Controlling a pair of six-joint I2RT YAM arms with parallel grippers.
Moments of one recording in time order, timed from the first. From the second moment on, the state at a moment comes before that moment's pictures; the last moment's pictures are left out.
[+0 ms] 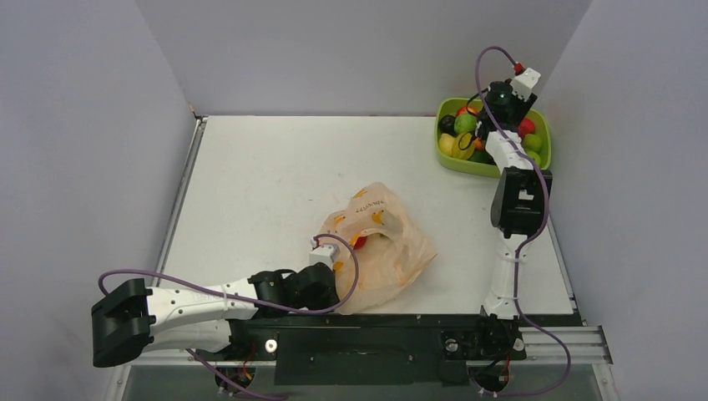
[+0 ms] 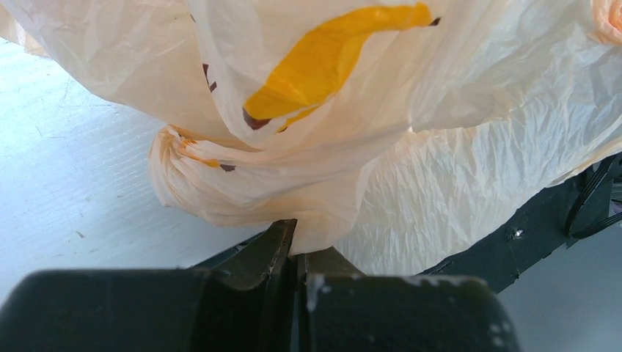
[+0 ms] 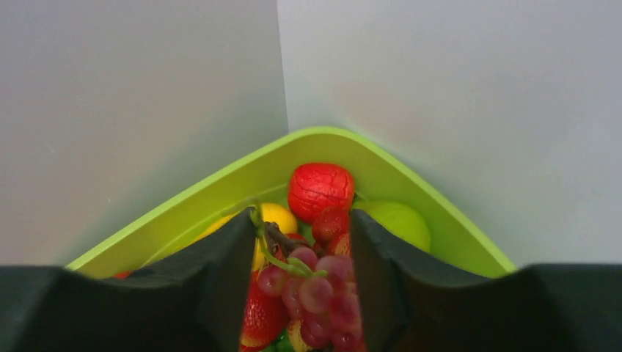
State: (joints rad) left arm -1.21 1.08 0.49 -0.31 -0.22 -0.93; right arm -0.07 2.32 1.97 0.21 0.77 0.14
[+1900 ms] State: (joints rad) left arm -1.15 1.06 0.50 -0.35 -0.17 -1.14; right arm 0.96 1.06 0.66 -0.09 0.34 0.58
